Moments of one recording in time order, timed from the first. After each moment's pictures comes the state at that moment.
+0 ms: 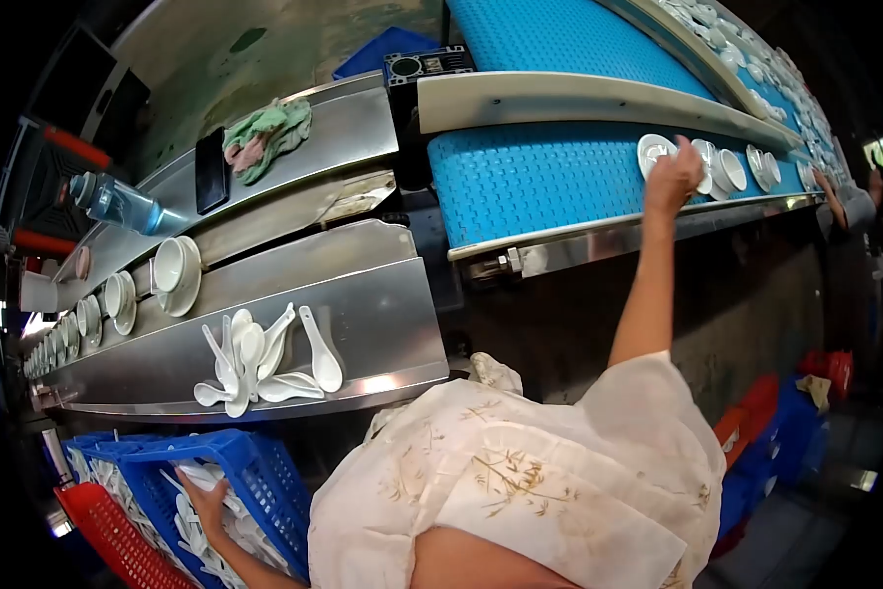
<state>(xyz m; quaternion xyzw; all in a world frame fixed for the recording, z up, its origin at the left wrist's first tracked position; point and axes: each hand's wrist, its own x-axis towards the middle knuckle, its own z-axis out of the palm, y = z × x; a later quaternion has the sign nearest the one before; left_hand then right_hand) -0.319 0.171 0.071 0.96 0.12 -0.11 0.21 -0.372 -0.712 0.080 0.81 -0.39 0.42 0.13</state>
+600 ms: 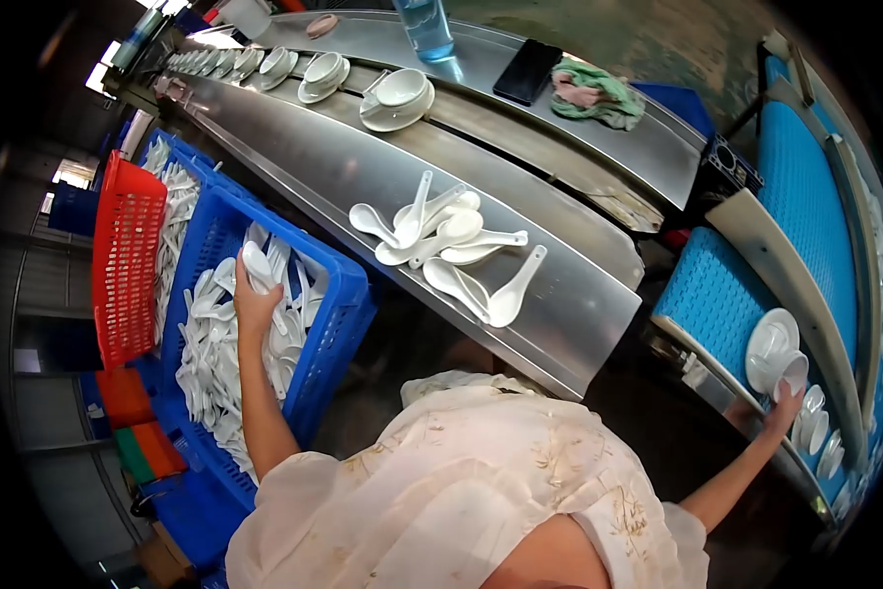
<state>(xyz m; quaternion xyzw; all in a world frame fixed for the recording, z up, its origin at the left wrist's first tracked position) -0.339 0.130 0.094 0.93 0.24 0.12 0.23 -0.411 -0.809 0.006 0.69 -0.38 0.21 -0.58</state>
